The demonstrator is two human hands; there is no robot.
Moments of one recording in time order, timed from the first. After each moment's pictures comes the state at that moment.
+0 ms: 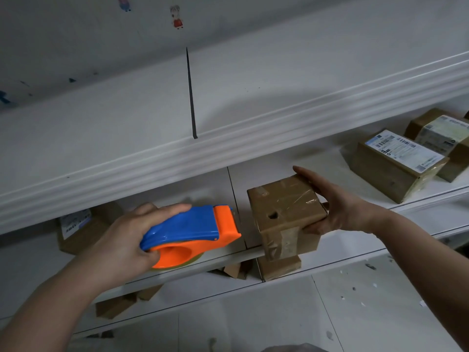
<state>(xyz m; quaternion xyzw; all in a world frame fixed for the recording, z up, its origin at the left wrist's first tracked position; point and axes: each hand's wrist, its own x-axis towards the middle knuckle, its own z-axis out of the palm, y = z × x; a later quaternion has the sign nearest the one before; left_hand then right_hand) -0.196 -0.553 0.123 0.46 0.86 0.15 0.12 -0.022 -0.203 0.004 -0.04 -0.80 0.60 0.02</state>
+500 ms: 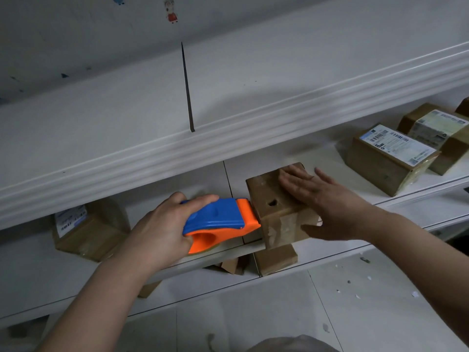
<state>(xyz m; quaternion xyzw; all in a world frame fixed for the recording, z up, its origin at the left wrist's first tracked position) -0.185 -0.507 0.095 0.46 0.88 0.09 0.08 -0.018 -0.225 0.019 0.01 -0.99 0.10 0.08</state>
